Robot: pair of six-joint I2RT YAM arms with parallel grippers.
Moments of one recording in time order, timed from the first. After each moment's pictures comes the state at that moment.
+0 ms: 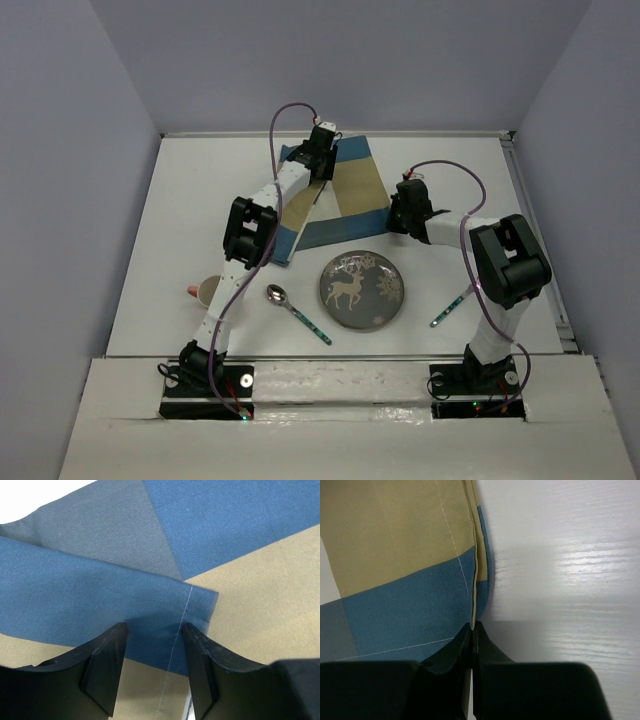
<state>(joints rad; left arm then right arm) -0.47 2.64 2.37 -0.46 -0.25 -0.14 0.35 1.85 1.02 0.07 0.12 0.48</state>
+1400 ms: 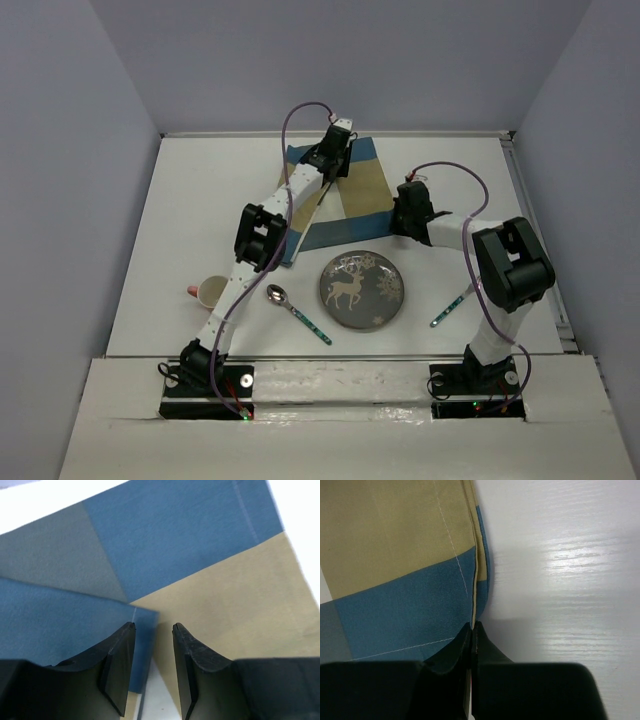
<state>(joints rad) -0.52 2.73 2.55 -0.45 -0.19 -0.21 0.36 1.82 1.00 0.04 0.18 0.47</state>
